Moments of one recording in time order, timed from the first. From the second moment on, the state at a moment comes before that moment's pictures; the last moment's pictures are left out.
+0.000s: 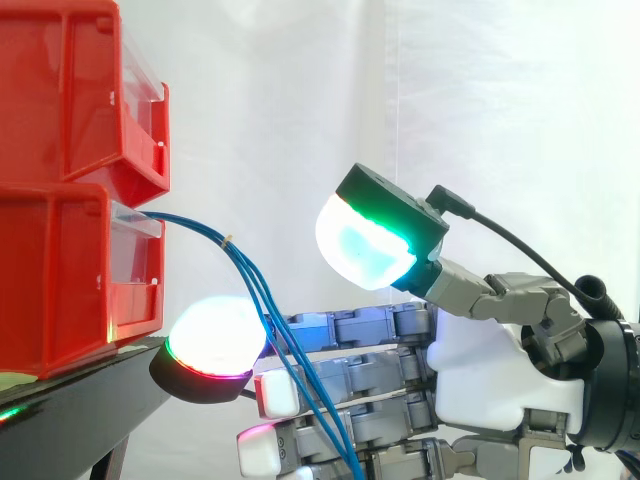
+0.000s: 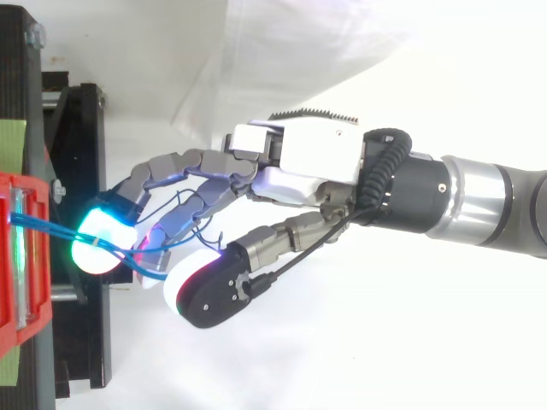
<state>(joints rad) 0.15 -2.37 -1.29 -2.49 -1.30 0.06</state>
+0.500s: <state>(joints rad) 0.14 -2.37 -1.27 -2.49 -1.33 0.06</state>
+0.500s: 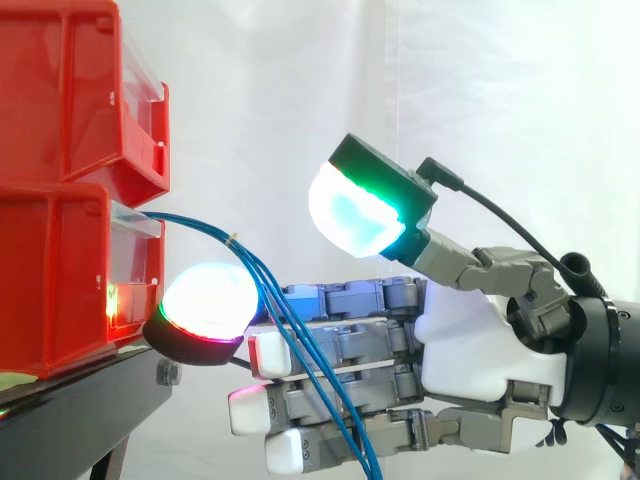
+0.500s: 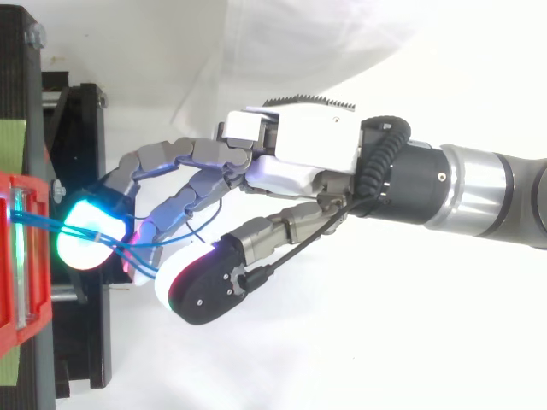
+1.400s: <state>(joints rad) 0.14 -2.37 -1.24 -2.54 -1.35 0.06</state>
